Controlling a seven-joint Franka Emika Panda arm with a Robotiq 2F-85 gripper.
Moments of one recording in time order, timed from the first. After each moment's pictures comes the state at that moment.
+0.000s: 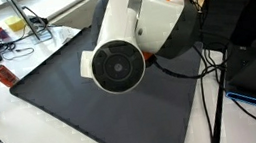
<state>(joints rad) 0.39 1.26 -0.16 -0.59 -0.25 1.12 0.66</state>
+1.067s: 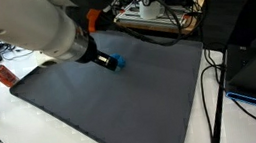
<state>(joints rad) 0.16 1.16 -0.03 -0.54 -0.07 1.12 0.25</state>
